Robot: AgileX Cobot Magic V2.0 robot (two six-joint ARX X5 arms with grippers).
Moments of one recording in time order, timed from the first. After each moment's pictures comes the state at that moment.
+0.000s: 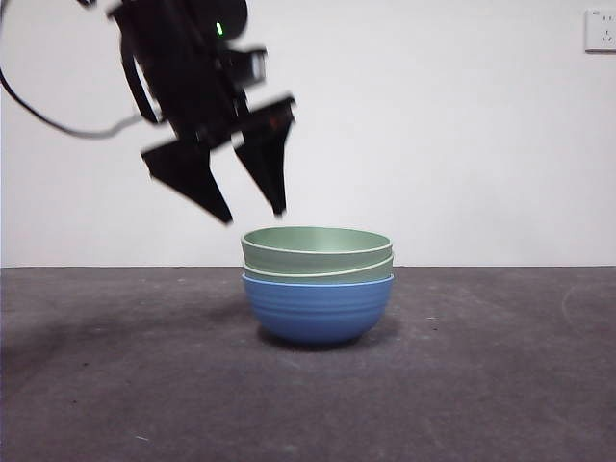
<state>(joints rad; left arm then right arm) -0.51 1.76 1.46 -0.70 0.13 -0.02 0.55 1.10 1.64 -1.24 0.00 0.04</state>
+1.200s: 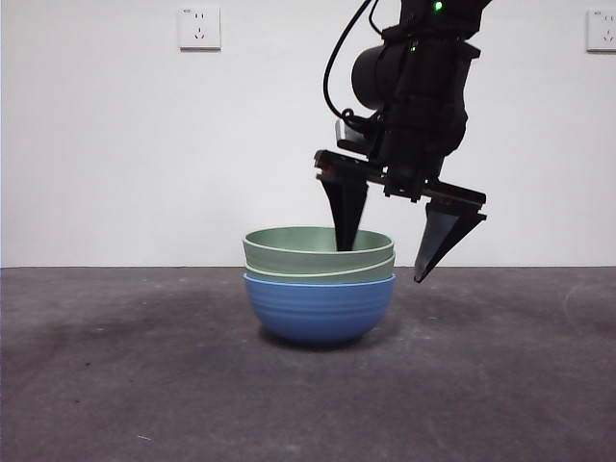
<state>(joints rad) -0.50 0.99 1.46 -1.02 0.13 -0.02 0.50 2.01 1.64 -0.97 -0.16 0.14</state>
